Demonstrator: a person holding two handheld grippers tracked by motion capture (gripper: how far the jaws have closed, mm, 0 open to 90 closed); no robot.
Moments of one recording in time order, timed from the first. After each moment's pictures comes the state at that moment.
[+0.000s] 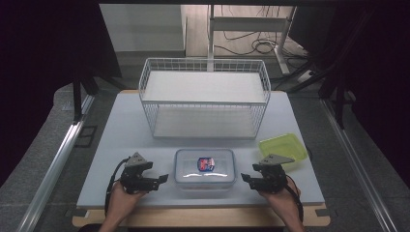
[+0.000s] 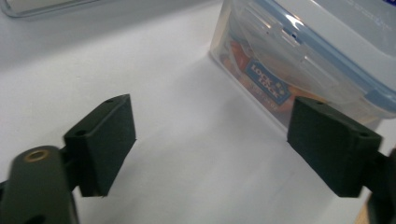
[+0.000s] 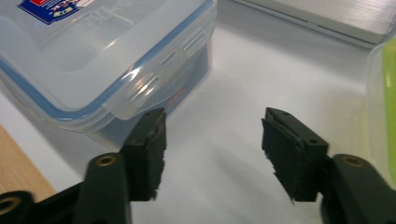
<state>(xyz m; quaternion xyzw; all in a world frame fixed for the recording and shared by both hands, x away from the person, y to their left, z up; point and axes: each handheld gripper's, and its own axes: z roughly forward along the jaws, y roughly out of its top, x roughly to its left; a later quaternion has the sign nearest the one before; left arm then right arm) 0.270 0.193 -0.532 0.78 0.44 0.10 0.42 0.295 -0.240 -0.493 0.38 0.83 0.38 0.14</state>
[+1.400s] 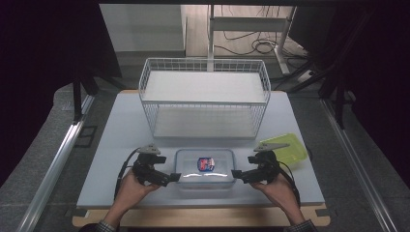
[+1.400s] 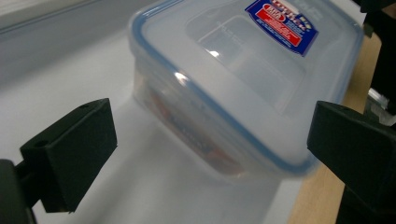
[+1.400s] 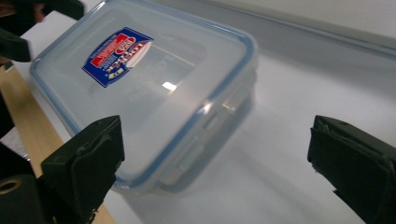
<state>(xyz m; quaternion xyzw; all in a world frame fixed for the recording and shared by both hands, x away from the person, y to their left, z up) 0.303 0.157 -0.503 0.82 0.38 0.00 0.43 0.323 -0.220 -0.477 0.39 0.83 0.41 0.03</state>
